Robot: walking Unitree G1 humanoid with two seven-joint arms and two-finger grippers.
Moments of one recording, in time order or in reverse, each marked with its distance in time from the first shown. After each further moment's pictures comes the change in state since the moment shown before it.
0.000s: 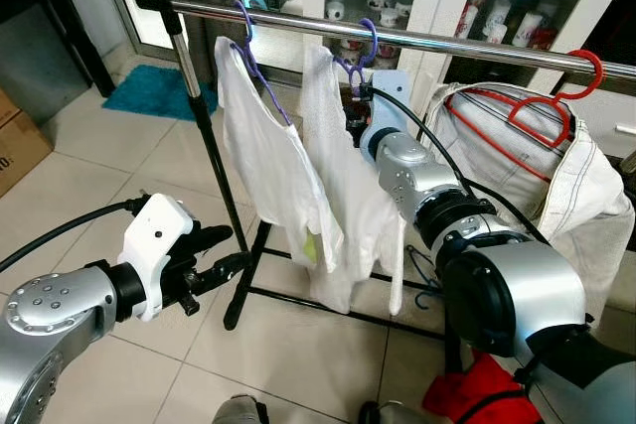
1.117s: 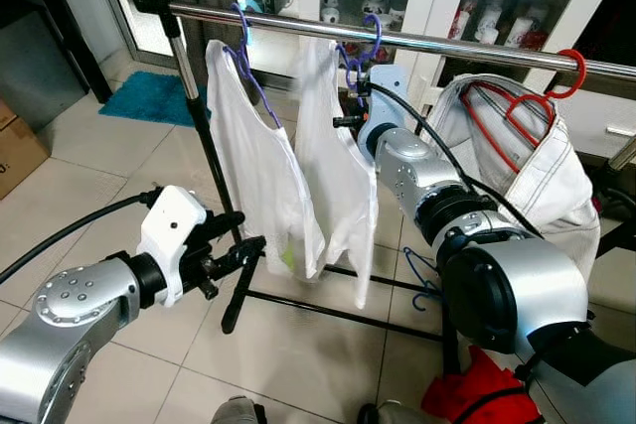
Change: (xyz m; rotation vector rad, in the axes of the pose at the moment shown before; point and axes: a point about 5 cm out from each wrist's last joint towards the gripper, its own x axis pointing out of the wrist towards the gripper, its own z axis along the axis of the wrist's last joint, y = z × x) left arm 0.020 0.002 0.002 0.003 -0.088 0.031; right arm 0.000 0.004 0.006 0.007 -0.015 0.076
